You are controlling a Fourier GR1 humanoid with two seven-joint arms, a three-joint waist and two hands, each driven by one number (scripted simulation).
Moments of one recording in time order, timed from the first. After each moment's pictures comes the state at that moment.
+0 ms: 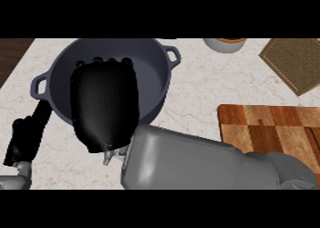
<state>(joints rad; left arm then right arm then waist) -0.05 0.37 -0.03 -1.48 -0.01 0.12 0.14 -1.21 -0.01 0.81 -1.36 0.87 -0.07 1.17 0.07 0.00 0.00</state>
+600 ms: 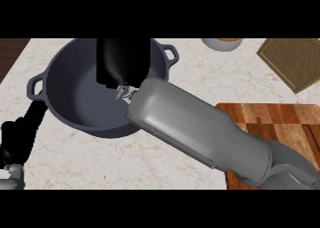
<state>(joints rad) -0.03 0.39 0.01 -1.51 0.00 0.10 0.14 -1.31 -0.01 0.68 -1.01 0.79 -0.27 1.02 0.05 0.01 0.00</state>
